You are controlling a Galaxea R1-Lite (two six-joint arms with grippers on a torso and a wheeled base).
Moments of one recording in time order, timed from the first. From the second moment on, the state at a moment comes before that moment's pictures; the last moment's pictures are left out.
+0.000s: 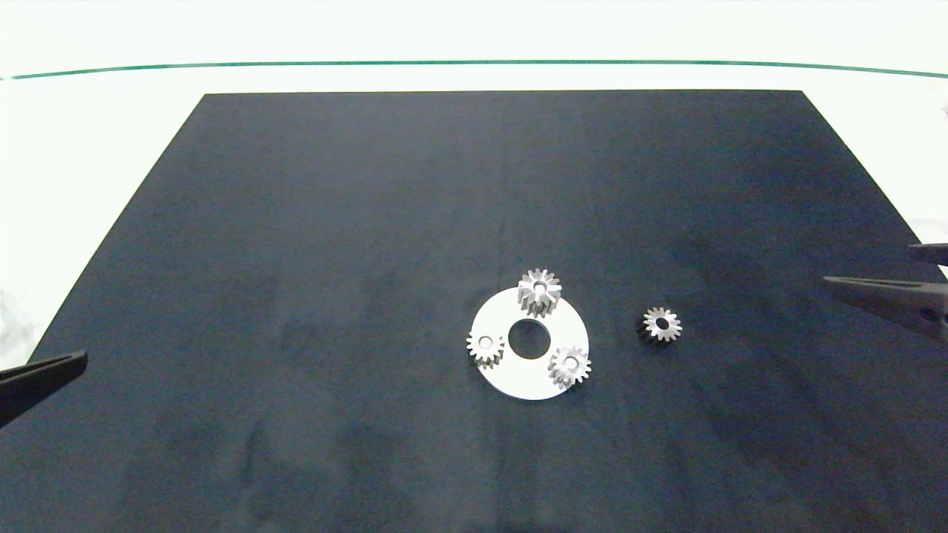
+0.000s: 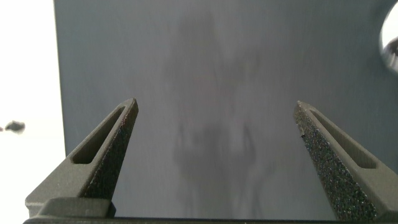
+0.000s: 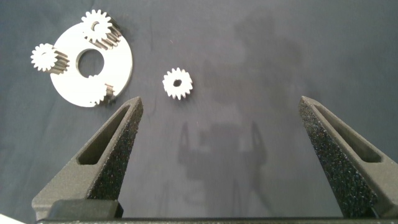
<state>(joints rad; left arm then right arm) -0.06 0.85 -0.96 0.48 0.02 0.13 0.29 1.13 -1.04 0.27 -0.02 -0.09</state>
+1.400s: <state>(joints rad) -0.08 0.96 -1.07 0.58 0.02 0.12 0.56 1.78 -1.64 0.60 0.01 -0.35</state>
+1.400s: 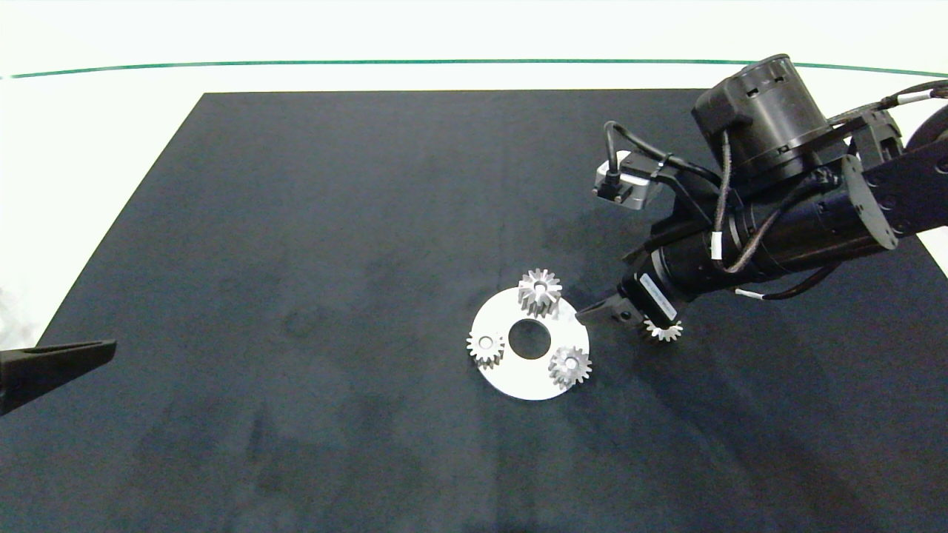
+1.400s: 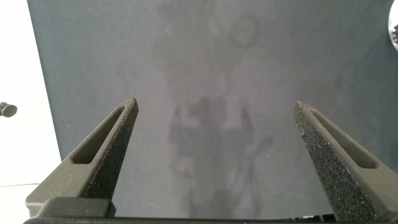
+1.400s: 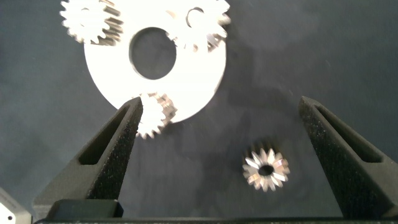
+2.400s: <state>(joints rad) -0.07 0.96 -1.07 0.57 0.02 0.12 0.62 2.05 -1.94 0.64 -0.08 -0.47</state>
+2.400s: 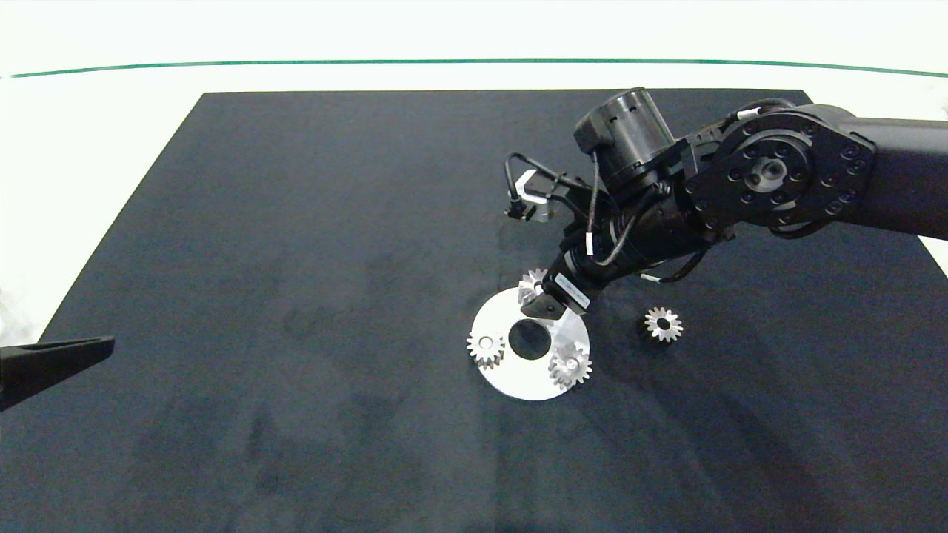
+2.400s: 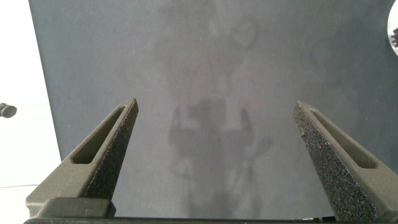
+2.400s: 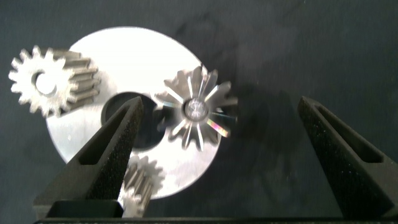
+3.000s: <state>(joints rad) -0.07 0.95 -1.07 0.57 0.02 0.12 0.64 2.09 -1.96 0.64 -0.10 -0.47</state>
